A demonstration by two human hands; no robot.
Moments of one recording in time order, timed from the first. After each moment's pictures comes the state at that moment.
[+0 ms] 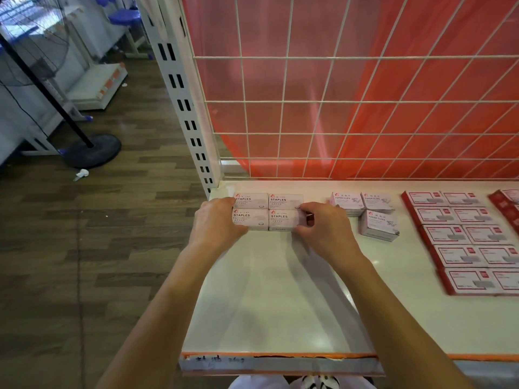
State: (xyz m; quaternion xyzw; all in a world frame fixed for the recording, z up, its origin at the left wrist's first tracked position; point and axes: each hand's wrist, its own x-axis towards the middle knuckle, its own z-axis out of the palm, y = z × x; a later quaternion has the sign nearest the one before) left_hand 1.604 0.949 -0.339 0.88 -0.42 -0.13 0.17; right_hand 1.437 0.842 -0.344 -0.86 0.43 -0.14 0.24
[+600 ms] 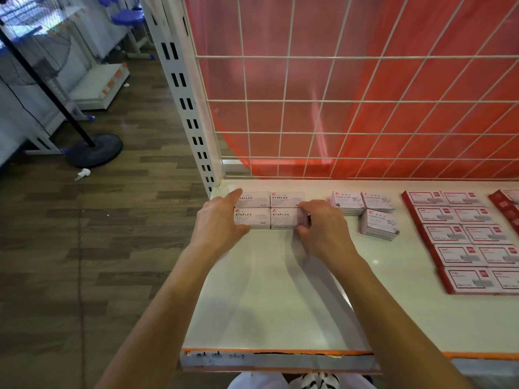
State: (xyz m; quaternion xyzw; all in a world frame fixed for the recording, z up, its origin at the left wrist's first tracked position) left_hand 1.601 0.954 -0.340 0.88 -0.43 -0.14 0.19; right_hand 1.439 0.847 -0.343 -0.87 0.43 -0.11 0.22
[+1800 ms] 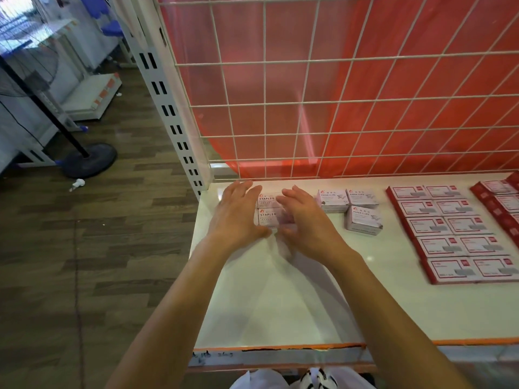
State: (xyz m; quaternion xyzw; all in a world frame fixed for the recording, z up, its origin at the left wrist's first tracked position) left_hand 1.569 0.923 -0.323 0.82 -0.54 -0.13 0.13; right_hand 1.431 0.843 -0.334 -0.91 0.32 -0.10 0.25
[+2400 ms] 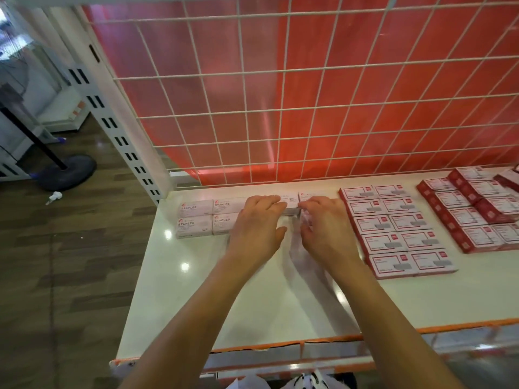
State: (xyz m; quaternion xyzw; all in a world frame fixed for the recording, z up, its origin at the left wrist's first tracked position) left_hand 1.462 0.875 -0.328 0.78 -0.60 -0.06 0.18; right_hand 1.338 0.810 -0.326 -0.87 0.45 -0.17 0.12
